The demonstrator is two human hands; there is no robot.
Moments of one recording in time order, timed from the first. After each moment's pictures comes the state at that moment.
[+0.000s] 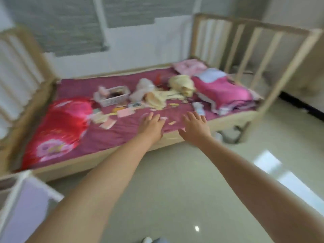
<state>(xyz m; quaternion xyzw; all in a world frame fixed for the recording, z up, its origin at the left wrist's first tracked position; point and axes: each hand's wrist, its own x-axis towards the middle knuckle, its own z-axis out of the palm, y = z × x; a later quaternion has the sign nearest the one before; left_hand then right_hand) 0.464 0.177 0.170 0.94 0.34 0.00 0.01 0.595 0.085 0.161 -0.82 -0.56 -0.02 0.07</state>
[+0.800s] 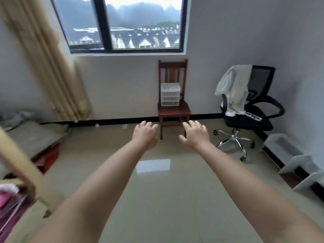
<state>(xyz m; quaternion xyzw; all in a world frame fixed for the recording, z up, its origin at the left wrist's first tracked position) 1.270 -0.334 0.202 0.95 -0.30 0.02 -0.01 1.199 -0.495 0.196 -0.98 0.16 -0.04 0.07</state>
